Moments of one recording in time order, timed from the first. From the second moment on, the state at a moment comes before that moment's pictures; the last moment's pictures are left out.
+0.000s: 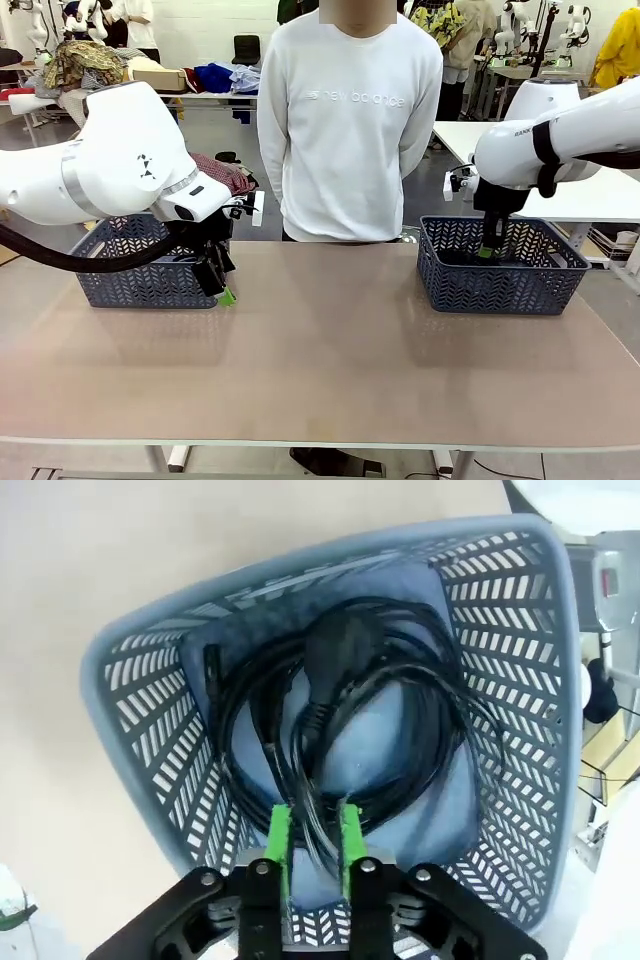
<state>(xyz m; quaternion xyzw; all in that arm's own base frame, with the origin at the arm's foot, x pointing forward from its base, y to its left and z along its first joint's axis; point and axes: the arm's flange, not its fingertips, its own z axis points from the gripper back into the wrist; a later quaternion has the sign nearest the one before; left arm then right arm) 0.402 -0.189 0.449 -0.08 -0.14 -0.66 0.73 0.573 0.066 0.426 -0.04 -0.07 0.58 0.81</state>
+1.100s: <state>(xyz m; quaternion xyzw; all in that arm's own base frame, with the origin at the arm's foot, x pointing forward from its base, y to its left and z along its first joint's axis) 0.402 -0.189 0.449 -0.08 -0.14 -0.66 0.73 0.578 0.062 0.448 -0.01 -0.06 0.57 0.82</state>
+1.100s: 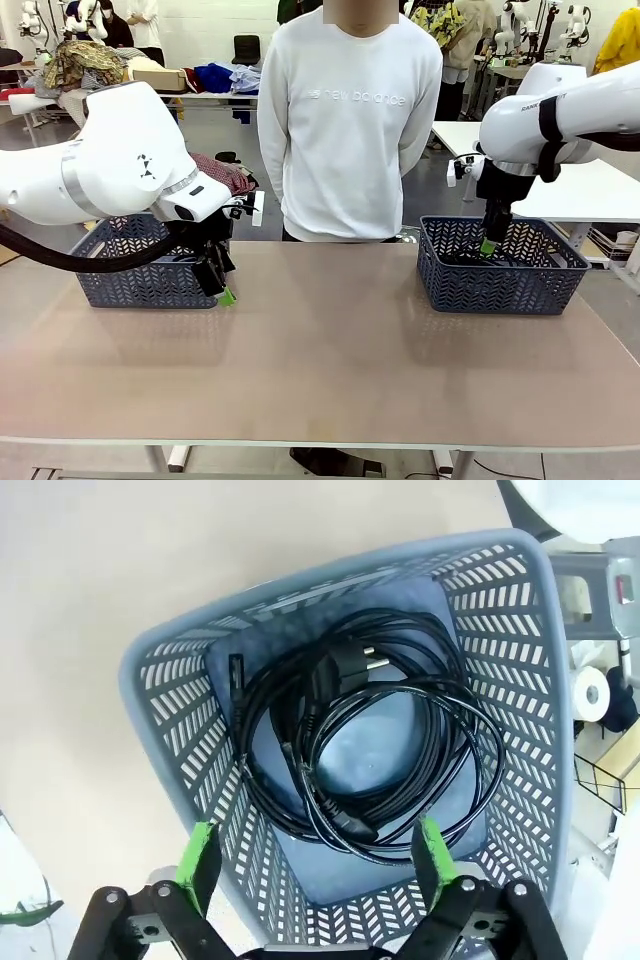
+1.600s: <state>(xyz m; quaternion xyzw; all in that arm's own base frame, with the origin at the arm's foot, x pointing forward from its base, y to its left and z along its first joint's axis) 0.402 -0.189 0.449 -0.08 -0.14 -0.66 0.73 0.578 0.060 0.449 -0.01 -0.06 0.57 0.82</state>
